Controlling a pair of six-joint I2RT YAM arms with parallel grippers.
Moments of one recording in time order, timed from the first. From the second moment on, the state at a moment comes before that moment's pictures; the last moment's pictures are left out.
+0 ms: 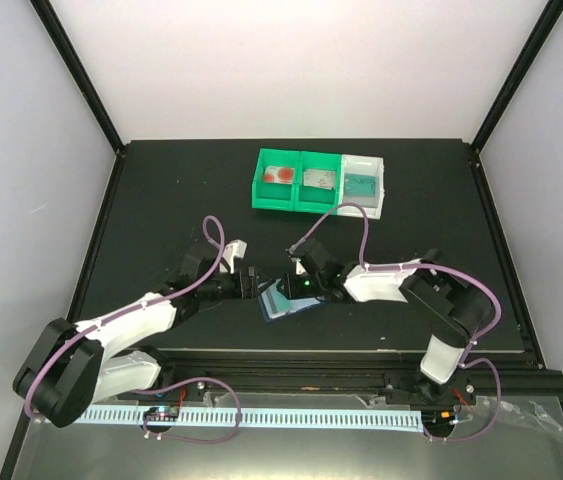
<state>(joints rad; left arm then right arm) -0.52 1.15 0.39 0.14 0.50 -0.72 0.84 1.75 0.81 0.07 -0.22 0.67</state>
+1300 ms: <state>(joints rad) -0.46 1.21 0.30 0.26 0.47 -0.78 1.00 1.69 0.69 0.17 -0.25 0.79</state>
